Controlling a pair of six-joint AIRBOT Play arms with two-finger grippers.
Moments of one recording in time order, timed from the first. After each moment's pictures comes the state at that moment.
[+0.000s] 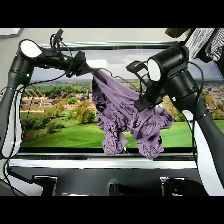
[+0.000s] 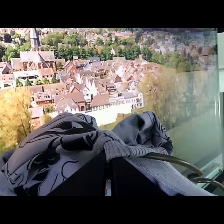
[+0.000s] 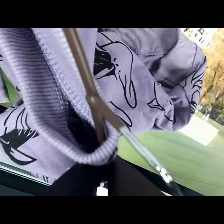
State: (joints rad) left arm -0.22 -1.75 2.04 0.89 -1.26 -1.81; right arm 0.53 -1.42 1.77 -1.76 1.82 1.47
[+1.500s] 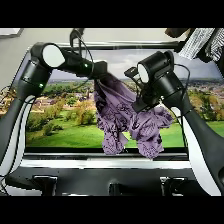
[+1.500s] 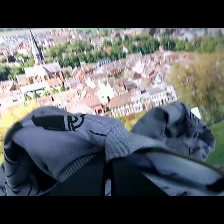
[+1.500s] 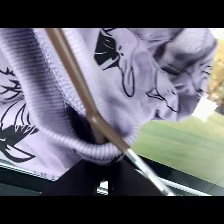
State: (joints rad) left arm -0.52 -1.66 2.03 1.28 -1.21 -1.84; right arm 0.54 -1.49 1.77 -1.80 1.84 1.50
